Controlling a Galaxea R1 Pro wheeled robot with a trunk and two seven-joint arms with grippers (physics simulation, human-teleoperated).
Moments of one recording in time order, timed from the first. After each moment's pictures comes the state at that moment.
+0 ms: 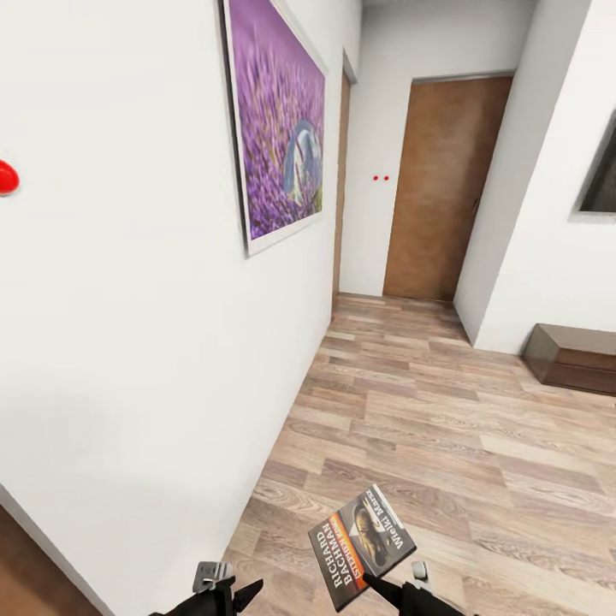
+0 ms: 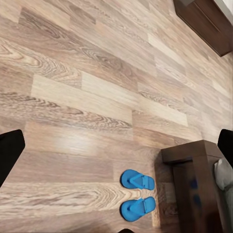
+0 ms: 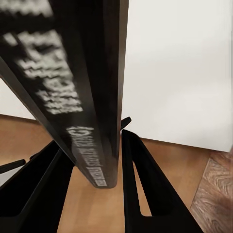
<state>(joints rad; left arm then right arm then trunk) -0.43 0.07 -0.05 -0.15 0.32 -0.15 -0.83 -0.46 -0.12 -0.09 -0.07 -0.35 0.14 1.31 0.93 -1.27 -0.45</state>
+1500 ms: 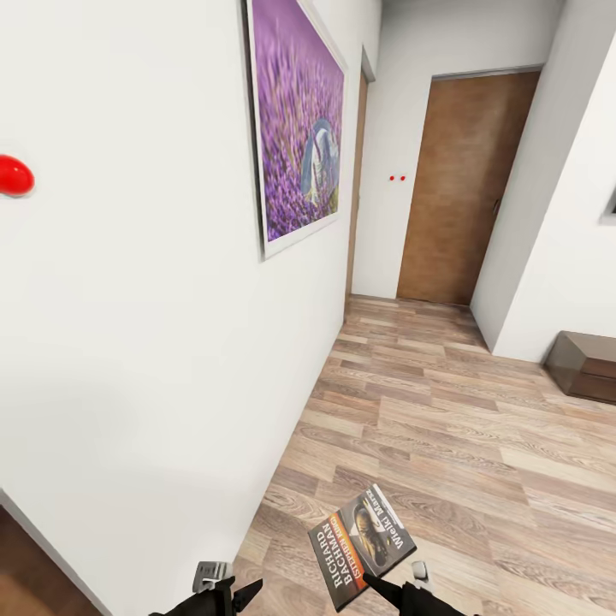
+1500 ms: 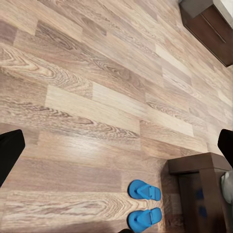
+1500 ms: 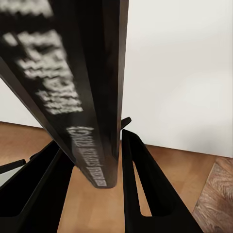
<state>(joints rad) -0.43 0.07 -0.05 -0.15 0.32 -0.15 -0.83 -0.46 -0.12 -0.09 -0.07 -0.35 0.14 1.31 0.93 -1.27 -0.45</state>
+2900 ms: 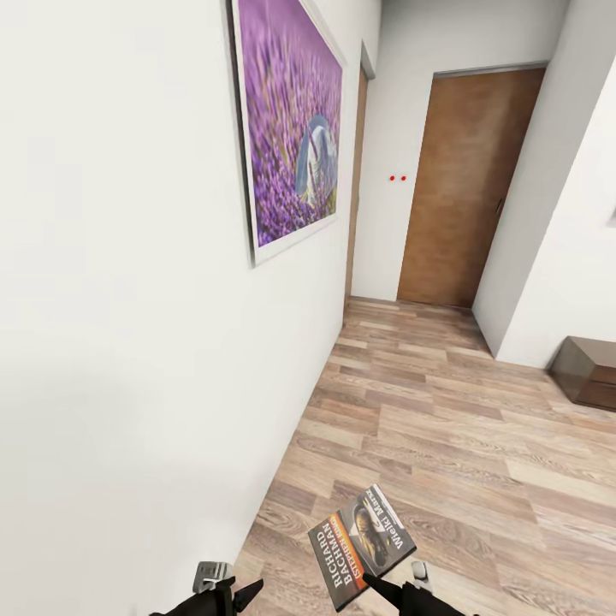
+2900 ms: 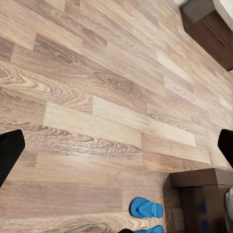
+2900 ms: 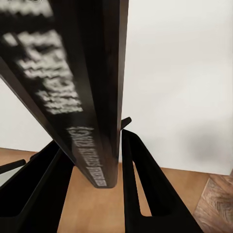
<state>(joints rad) -0.43 0.07 -0.05 -0.15 0.32 -0.15 -0.83 -0.46 -0.12 -0.09 -0.07 -0.35 0.14 1.31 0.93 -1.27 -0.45</state>
